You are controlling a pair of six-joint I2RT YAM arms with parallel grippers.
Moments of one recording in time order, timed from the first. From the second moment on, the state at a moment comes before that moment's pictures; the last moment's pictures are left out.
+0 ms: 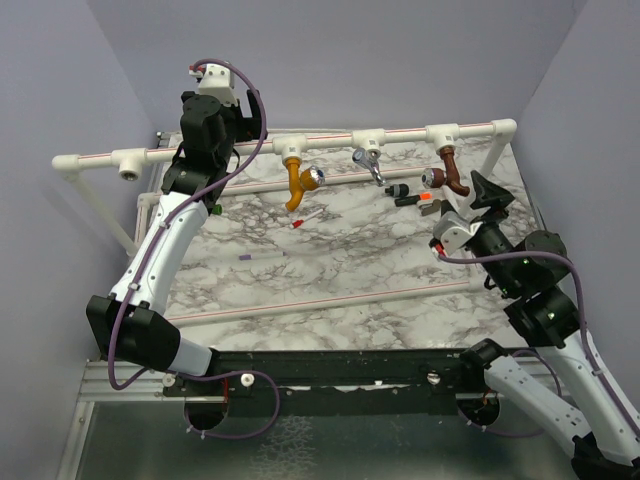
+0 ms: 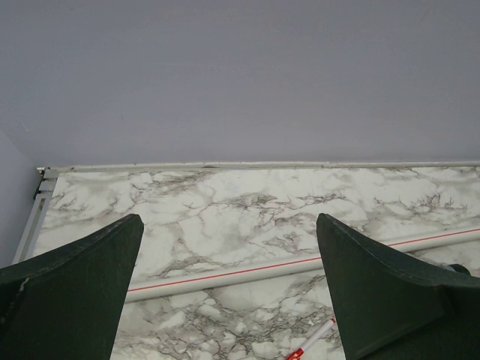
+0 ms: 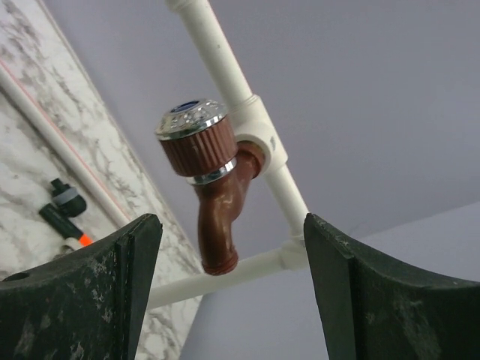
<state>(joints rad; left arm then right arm) -0.26 1.43 1.49 -0.15 -0.17 -0.09 0.50 0.60 0.86 -0.19 0.02 -1.09</state>
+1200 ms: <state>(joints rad) -0.26 1.43 1.49 -0.14 -0.17 -0.09 0.51 0.79 0.79 0.16 0.11 -1.25</state>
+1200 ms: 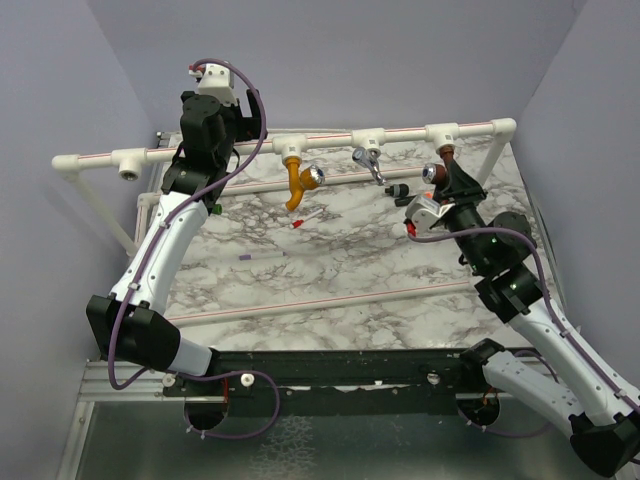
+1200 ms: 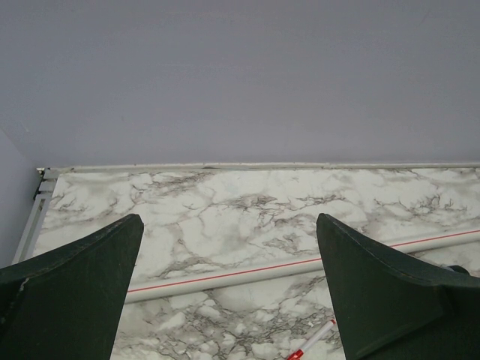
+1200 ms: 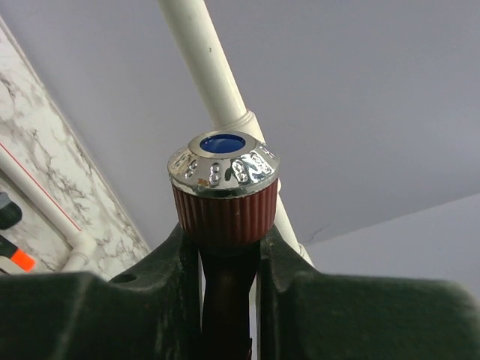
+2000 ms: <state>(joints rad) -0.26 1.43 1.49 -0.14 -0.17 -0.10 0.51 0.77 0.74 0.36 0.29 -0.23</state>
